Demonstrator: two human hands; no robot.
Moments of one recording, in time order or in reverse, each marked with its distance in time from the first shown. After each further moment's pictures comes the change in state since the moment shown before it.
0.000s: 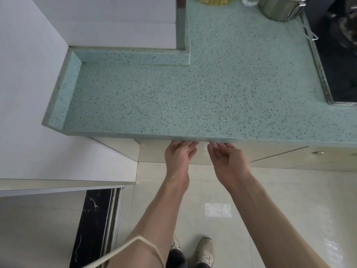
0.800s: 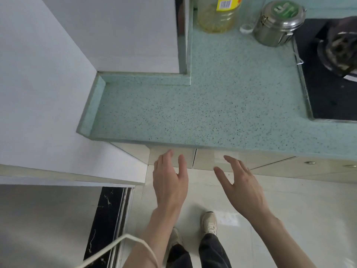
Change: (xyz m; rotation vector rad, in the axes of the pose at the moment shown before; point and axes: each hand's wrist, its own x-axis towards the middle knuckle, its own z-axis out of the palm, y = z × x) left_hand -0.067 0.010 -0.026 1.161 0.261 0.610; right_hand -0.086 -0.051 -0.045 -1.839 -0.154 -0.668
